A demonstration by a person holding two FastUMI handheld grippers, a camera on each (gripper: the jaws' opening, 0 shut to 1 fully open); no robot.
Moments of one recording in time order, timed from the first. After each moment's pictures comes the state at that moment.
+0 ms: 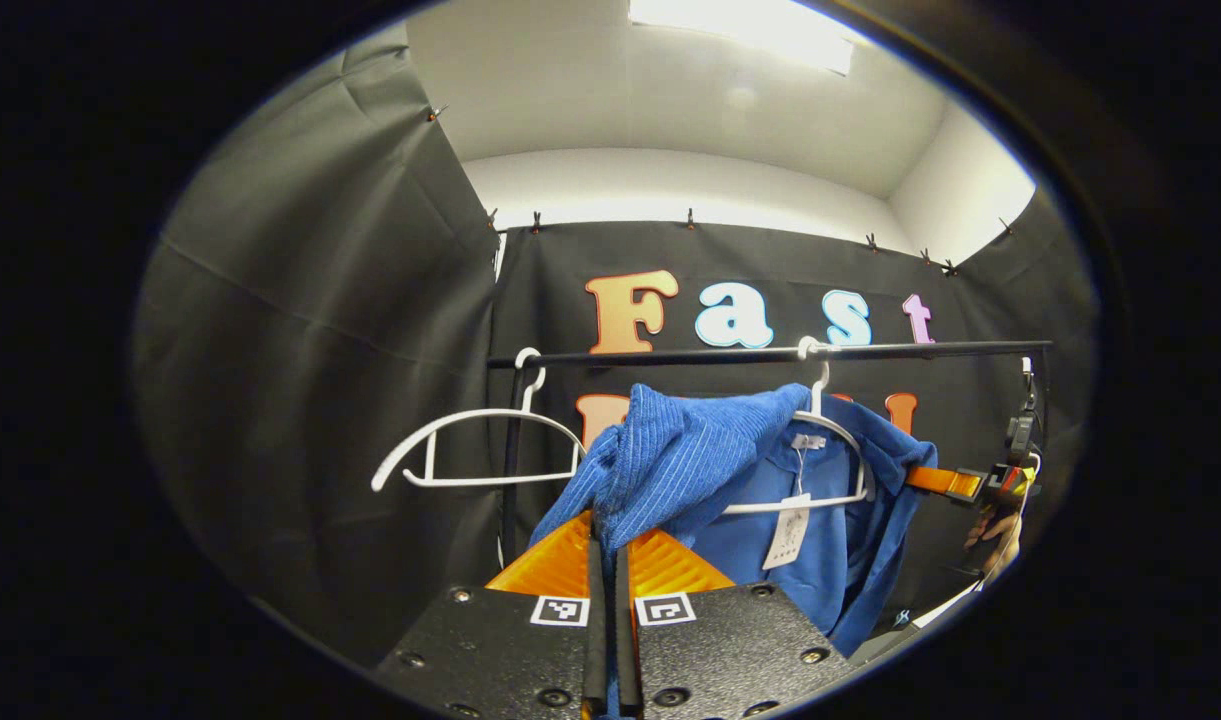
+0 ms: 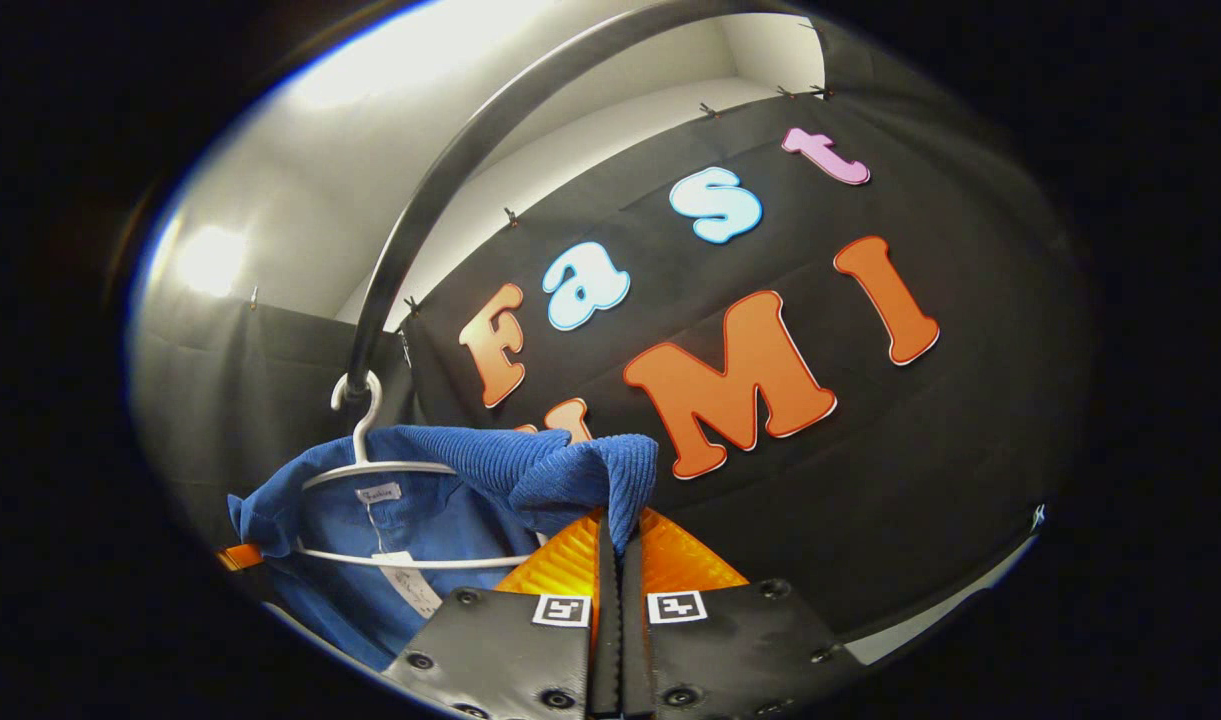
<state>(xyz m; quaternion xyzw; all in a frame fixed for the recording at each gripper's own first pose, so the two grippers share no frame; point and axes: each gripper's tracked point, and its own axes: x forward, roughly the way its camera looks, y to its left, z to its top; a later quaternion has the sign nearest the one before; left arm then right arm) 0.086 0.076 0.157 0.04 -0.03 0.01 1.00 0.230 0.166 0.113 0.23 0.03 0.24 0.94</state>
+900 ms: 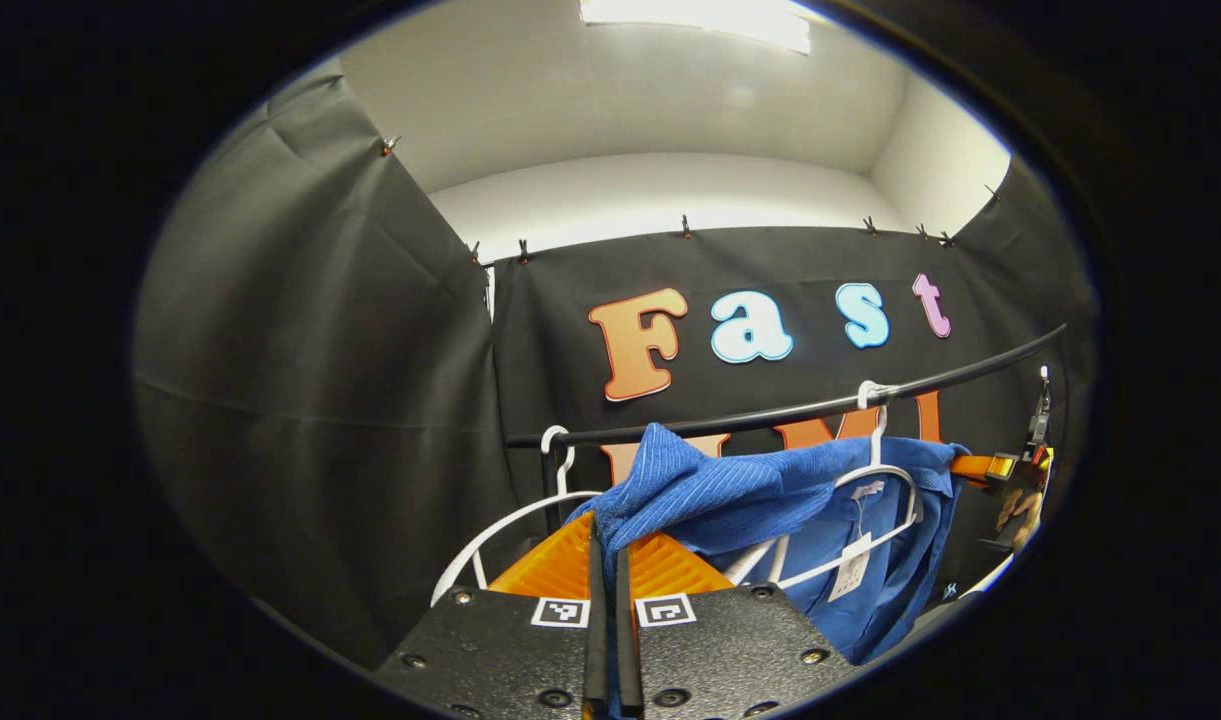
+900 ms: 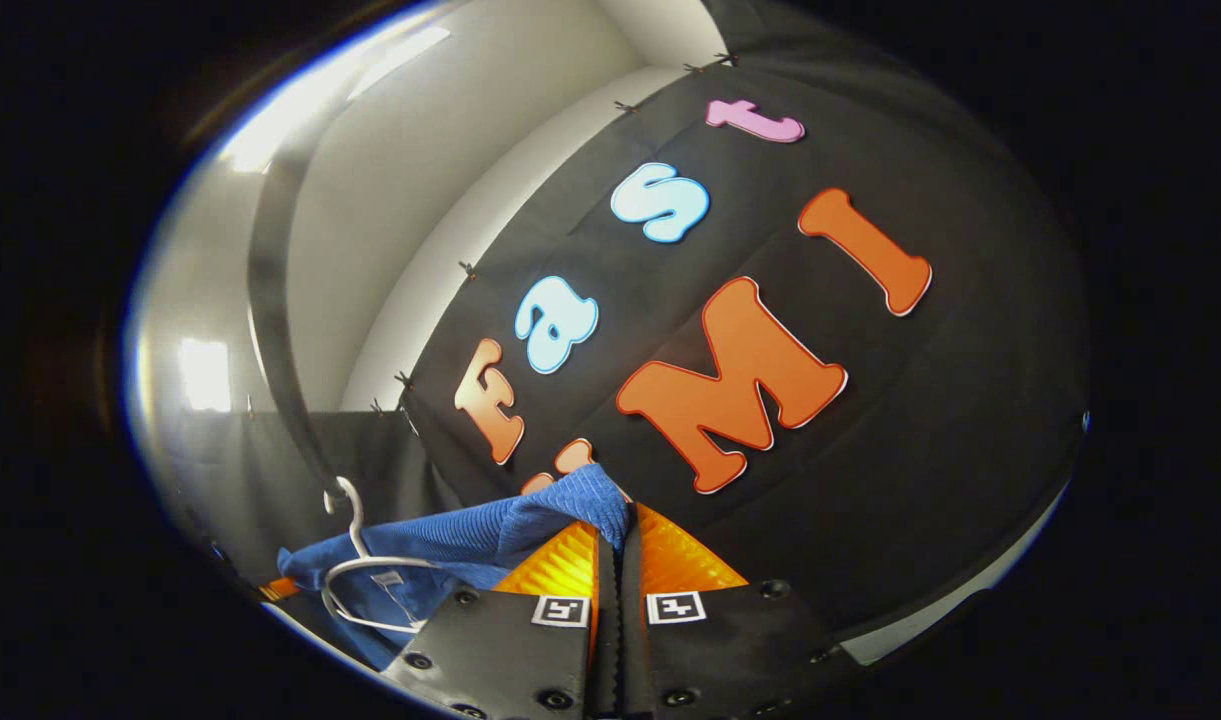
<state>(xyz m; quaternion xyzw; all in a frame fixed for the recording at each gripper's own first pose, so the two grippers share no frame) 0.149 0.104 0.239 0.10 -0.03 0.01 0.99 0.290 0.146 0.124 0.39 0.05 0.27 0.88</state>
